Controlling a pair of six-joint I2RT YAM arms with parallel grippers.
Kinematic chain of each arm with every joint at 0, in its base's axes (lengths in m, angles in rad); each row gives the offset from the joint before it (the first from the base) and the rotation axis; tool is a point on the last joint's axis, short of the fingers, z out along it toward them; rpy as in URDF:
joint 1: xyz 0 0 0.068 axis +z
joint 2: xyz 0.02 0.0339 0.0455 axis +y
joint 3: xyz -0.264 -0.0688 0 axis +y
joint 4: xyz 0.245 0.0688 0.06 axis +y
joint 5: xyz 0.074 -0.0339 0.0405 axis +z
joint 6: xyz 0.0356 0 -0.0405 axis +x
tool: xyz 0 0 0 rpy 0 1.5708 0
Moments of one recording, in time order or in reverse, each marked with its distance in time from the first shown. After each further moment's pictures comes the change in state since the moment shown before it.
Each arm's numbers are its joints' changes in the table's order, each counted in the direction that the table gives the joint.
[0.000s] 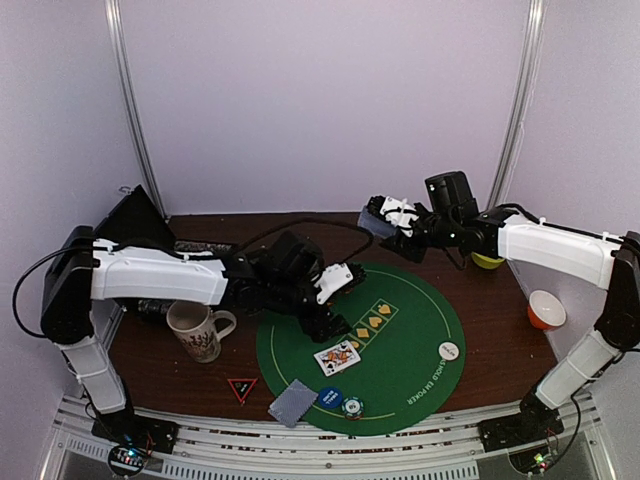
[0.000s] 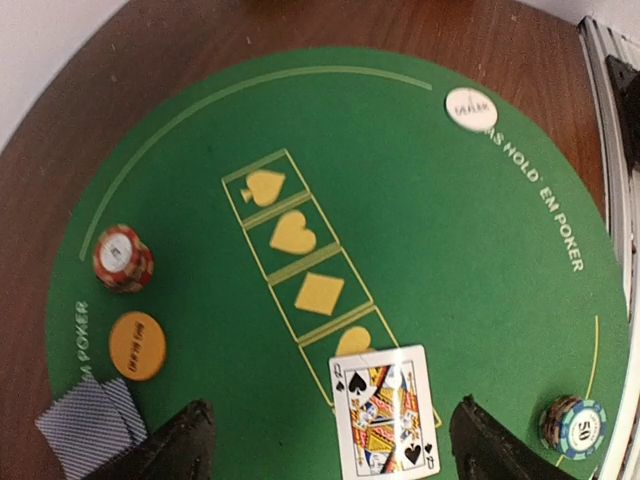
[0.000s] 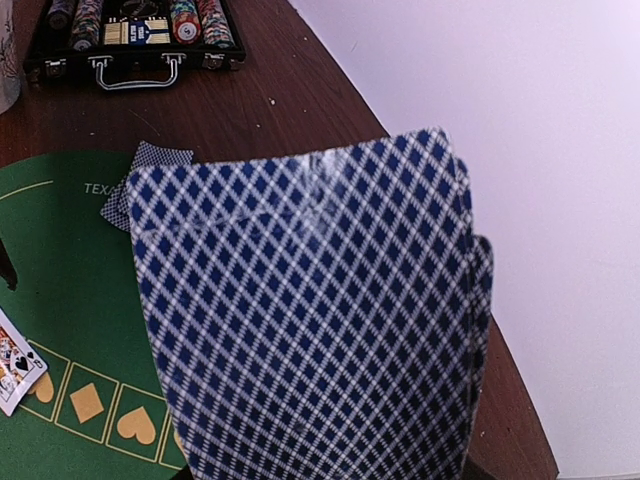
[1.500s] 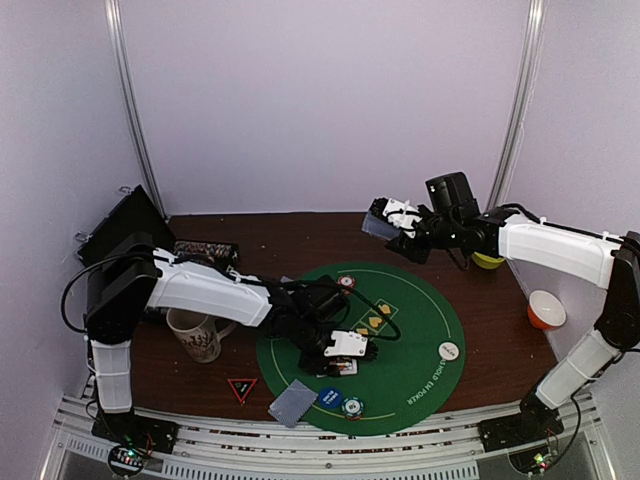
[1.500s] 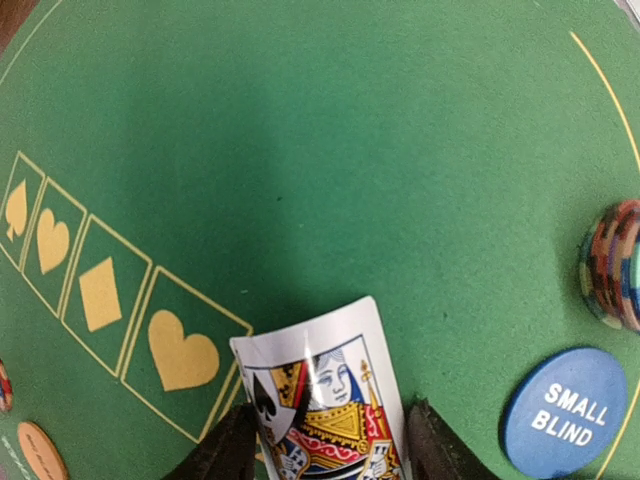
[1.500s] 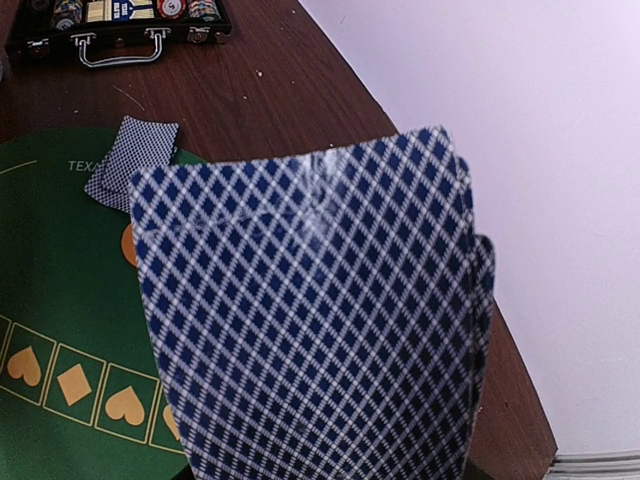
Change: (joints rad) left arm -0.067 0.252 -0.067 0.181 -0.065 0.539; right arm -0.012 0.000 0.000 0.039 -0.047 0.004
